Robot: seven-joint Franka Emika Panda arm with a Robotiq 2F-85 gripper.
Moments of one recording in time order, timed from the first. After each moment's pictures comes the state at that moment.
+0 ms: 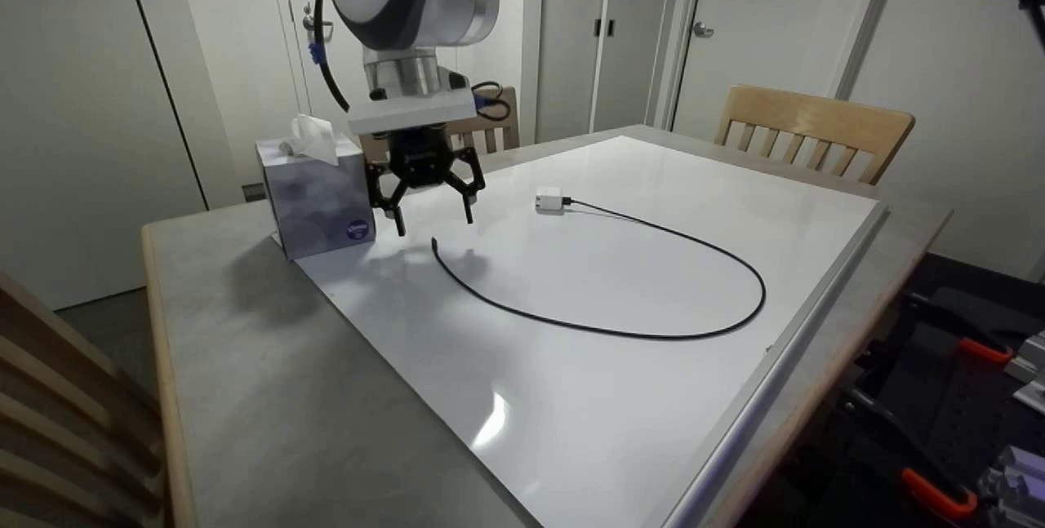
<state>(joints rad) 0.34 1.08 0.03 -1.04 0.01 1.90 0.85</state>
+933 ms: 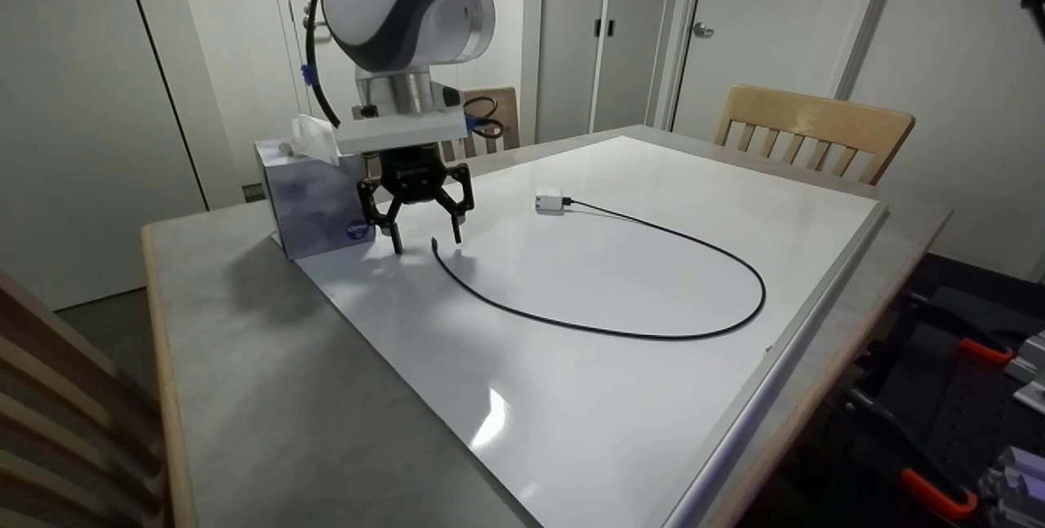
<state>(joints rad) 0.37 1.08 0.03 -1.07 0.01 1.97 0.89</state>
